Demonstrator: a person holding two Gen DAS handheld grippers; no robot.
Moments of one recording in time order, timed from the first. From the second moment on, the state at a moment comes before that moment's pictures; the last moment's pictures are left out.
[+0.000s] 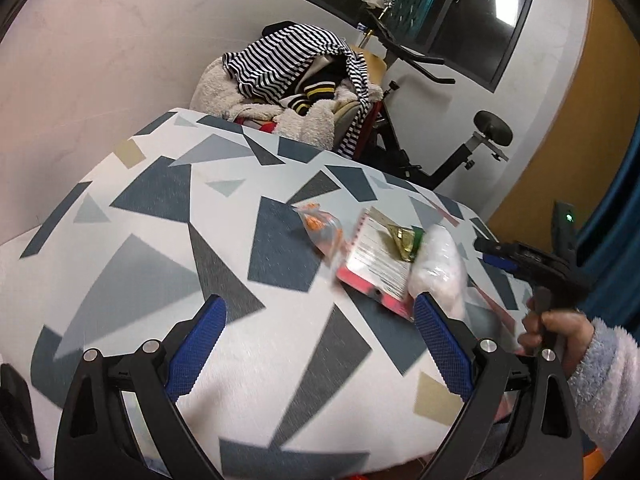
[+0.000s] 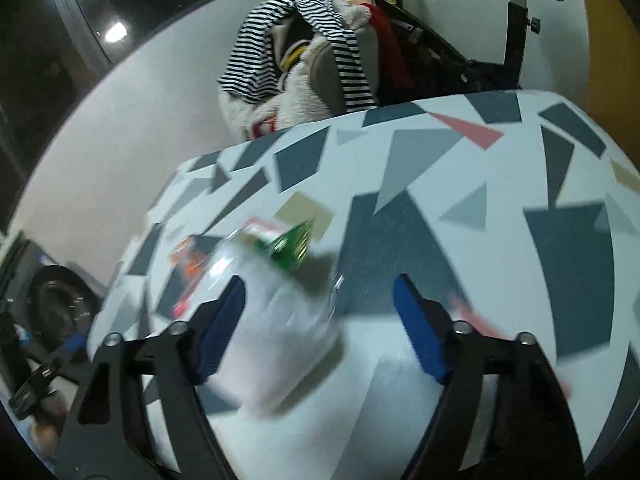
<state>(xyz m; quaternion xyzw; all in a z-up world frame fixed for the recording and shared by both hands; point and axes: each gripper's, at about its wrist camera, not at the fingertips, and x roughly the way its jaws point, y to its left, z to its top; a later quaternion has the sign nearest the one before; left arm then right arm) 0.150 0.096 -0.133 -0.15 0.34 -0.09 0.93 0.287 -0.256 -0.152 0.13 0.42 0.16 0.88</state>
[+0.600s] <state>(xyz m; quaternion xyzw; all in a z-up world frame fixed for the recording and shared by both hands) 0.233 0.106 -0.161 -0.23 0.38 -0.10 0.89 0.357 -0.239 -0.184 0.22 0.44 0.23 0.84</state>
